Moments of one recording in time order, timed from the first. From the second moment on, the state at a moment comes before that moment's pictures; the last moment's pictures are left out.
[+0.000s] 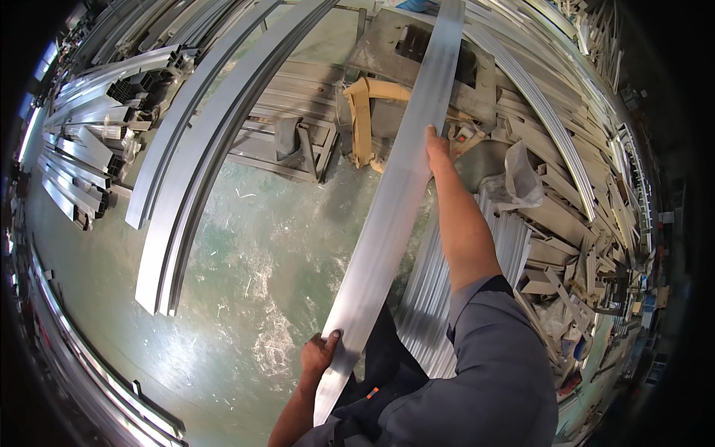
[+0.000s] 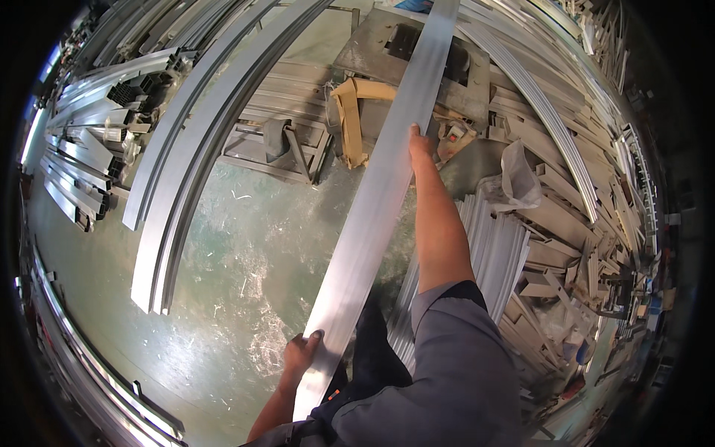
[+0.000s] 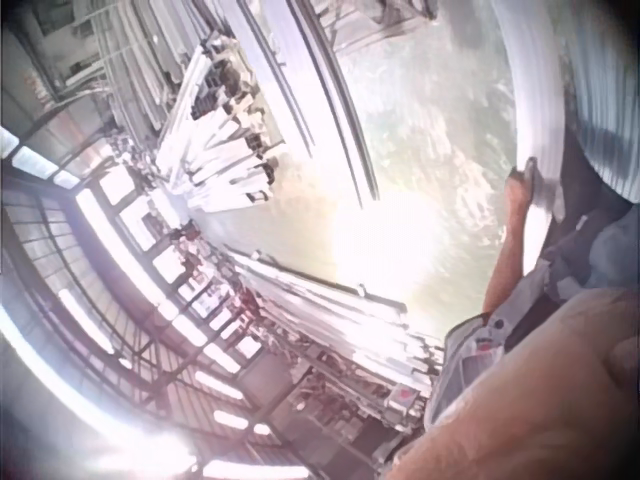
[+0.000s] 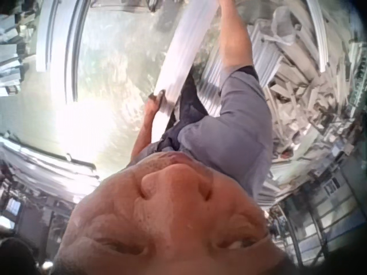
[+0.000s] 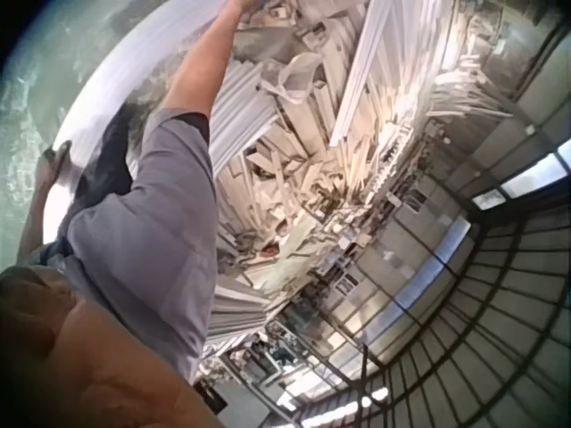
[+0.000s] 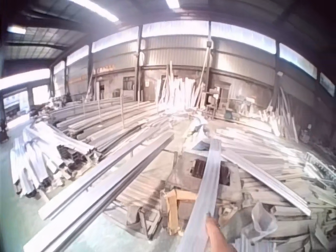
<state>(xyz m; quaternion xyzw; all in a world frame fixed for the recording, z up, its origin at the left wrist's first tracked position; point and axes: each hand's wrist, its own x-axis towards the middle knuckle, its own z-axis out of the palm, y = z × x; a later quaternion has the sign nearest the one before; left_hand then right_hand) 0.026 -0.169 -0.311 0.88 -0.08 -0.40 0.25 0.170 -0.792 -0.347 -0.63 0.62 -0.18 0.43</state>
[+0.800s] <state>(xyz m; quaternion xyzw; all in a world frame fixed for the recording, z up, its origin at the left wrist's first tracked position) -0.147 0.242 -0.366 0.84 -0.01 -0.44 0.31 -0.001 -0.376 -0.373 -0.57 0.59 -0.22 0.52</state>
